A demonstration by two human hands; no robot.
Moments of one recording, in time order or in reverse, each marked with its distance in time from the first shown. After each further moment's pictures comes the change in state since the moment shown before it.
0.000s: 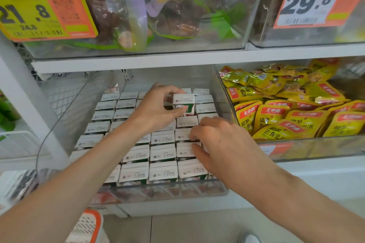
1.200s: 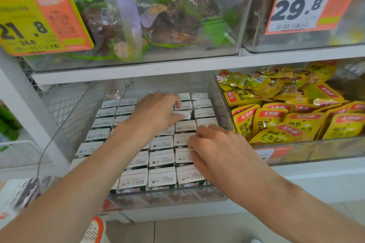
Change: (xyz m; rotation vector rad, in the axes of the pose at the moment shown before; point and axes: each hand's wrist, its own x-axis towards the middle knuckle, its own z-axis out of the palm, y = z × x) left_hand 0.018 0.010 -0.002 0.709 -0.085 0.048; right_hand -0.006 0.004 0.005 -0.031 0.025 -0.097
